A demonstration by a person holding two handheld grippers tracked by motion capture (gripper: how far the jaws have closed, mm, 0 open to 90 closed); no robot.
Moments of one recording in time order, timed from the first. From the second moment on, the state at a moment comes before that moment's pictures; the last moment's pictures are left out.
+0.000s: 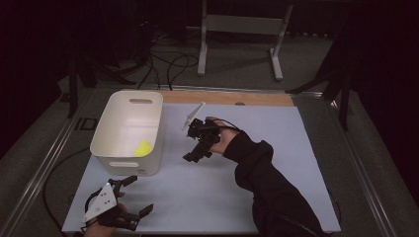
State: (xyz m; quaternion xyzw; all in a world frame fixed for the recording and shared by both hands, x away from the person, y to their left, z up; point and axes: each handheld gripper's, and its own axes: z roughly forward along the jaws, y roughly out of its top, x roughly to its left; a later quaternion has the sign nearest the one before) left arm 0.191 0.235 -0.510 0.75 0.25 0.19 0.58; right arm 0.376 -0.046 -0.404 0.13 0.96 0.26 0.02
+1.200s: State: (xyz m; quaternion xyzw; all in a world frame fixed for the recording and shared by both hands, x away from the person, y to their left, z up) left arm 0.191 0.234 -0.510 0.75 0.25 0.20 0.58; right arm 0.349 -0.154 -0.466 0.19 0.94 0.28 0.01
